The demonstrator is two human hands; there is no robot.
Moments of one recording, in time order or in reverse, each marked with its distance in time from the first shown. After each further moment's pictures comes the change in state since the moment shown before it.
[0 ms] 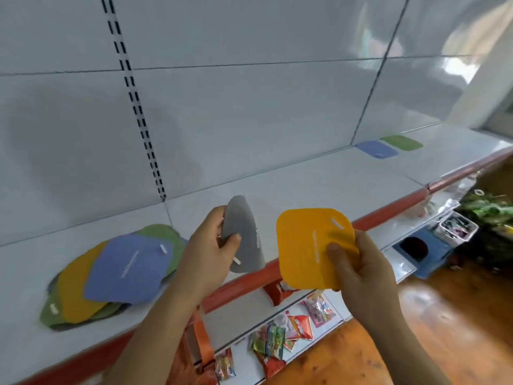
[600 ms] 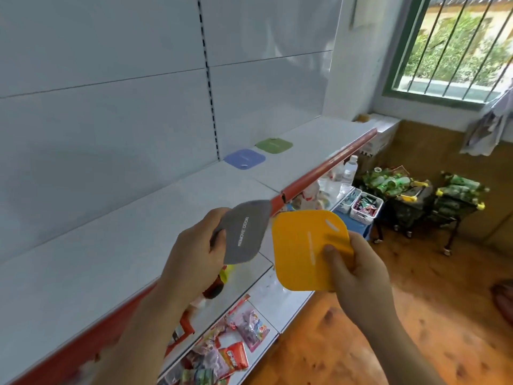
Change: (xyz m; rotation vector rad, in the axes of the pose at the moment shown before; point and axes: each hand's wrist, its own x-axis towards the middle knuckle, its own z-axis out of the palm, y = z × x) left_hand 0.085 0.138 0.319 0.354 -0.200 0.354; right_hand 0.091 0.179 -0.266 0.037 0.261 0.132
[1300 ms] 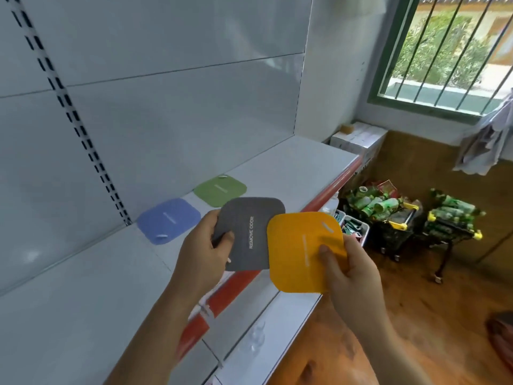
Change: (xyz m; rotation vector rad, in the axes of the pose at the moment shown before) left_hand 0.305 0.019 0.198 -0.431 -0.026 -0.139; right_hand 0.311 0.116 -0.026 -0.012 0.030 0.043
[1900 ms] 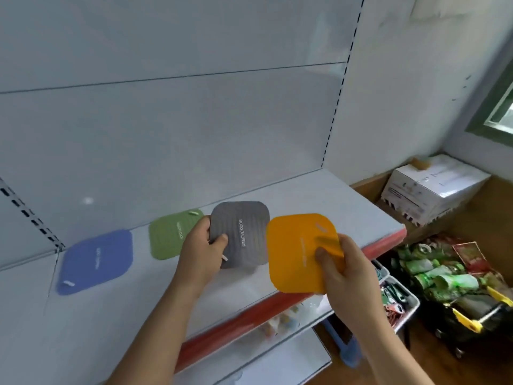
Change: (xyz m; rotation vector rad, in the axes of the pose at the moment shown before) left_hand 0.202 -0.016 0.146 -0.002 0.418 -0.358; right_hand 0.301 0.094 -0.019 -0.030 -0.353 -0.088
